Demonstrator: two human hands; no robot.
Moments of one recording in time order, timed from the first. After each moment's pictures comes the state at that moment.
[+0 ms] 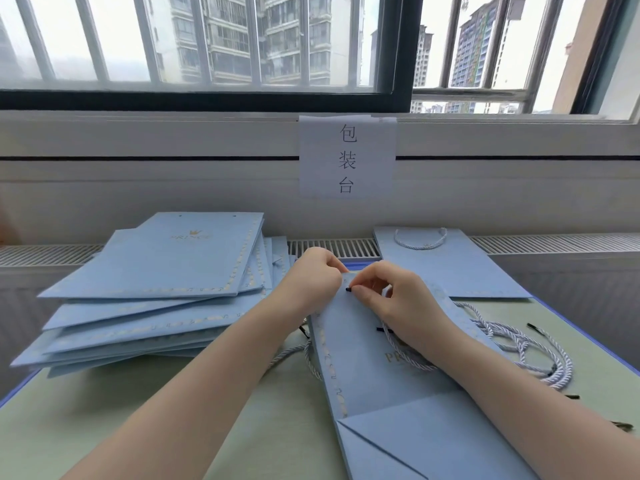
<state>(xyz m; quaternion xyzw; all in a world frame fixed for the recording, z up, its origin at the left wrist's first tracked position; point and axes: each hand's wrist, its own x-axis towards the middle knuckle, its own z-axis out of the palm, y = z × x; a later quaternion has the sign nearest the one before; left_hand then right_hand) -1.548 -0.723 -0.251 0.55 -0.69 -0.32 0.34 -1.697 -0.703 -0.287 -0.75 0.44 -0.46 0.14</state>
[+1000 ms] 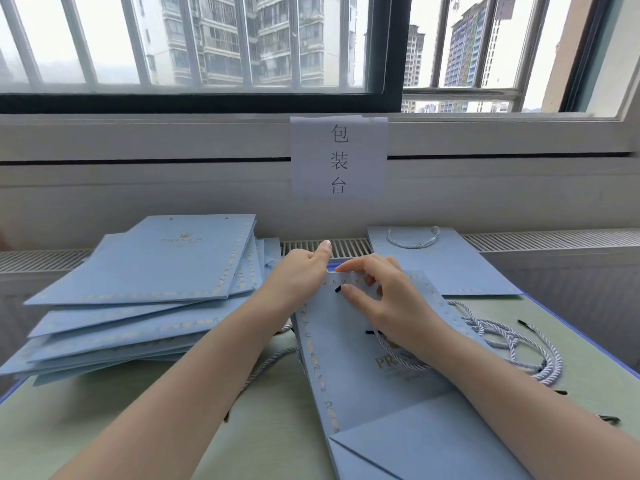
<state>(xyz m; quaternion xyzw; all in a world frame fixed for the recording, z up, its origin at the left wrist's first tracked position) -1.545 -0.715 -0.243 0.57 -0.68 -0.31 0.34 -1.695 -0.702 -0.285 -0.78 0.43 -0.45 0.11</state>
